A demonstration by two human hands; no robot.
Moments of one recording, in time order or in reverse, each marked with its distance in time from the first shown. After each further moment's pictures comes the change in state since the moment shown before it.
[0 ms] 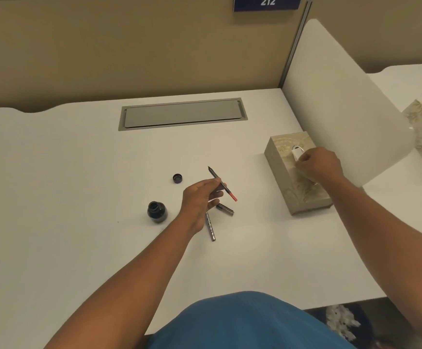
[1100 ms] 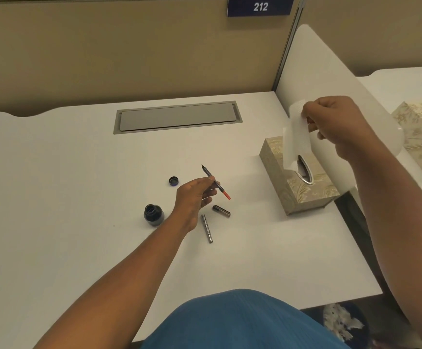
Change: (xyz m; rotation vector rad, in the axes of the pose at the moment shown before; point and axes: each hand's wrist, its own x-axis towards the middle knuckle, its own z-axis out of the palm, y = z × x) left_hand 0.008 0.006 -0.005 0.035 -0.006 0.021; right_hand -0.039 -0.066 -0.107 0.651 0.051 -0.226
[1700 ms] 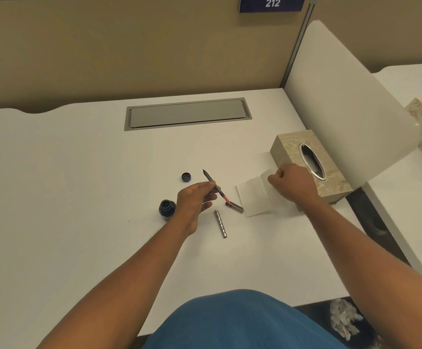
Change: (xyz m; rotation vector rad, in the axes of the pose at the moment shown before) left_hand -0.009 -0.004 -0.040 0.012 0.020 -0.035; right_hand -0.054 0.090 0.111 -0.564 -0.141 0.123
